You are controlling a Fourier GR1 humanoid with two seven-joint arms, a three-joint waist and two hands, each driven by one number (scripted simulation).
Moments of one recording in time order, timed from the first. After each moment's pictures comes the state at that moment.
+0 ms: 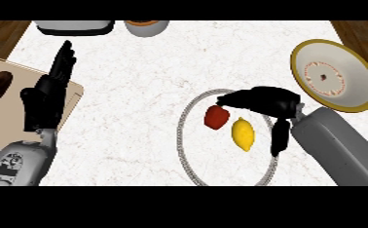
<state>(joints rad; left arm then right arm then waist) -0.24 0.40 -0.13 -1.55 0.02 0.30 0.15 -0.56 -0.52 0.55 -1.26 0.50 0.61 -0.31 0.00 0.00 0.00</state>
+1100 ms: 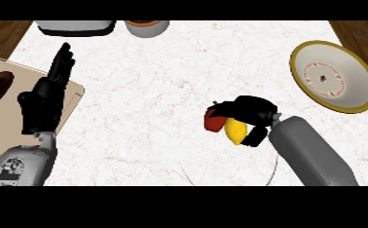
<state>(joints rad) -0.22 0.31 -0.03 -1.58 -0.07 0.20 0.16 -0.52 -0.32 0.48 -1.01 0.86 0.41 -0.54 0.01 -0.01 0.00</state>
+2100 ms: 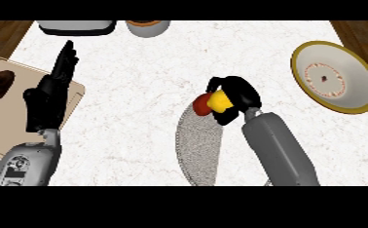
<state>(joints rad) -0.23 0.27 -0.01 -1.58 -0.12 0.18 0.18 -0.54 -0.04 0.18 -0.99 0.85 0.15 0.06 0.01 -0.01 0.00</state>
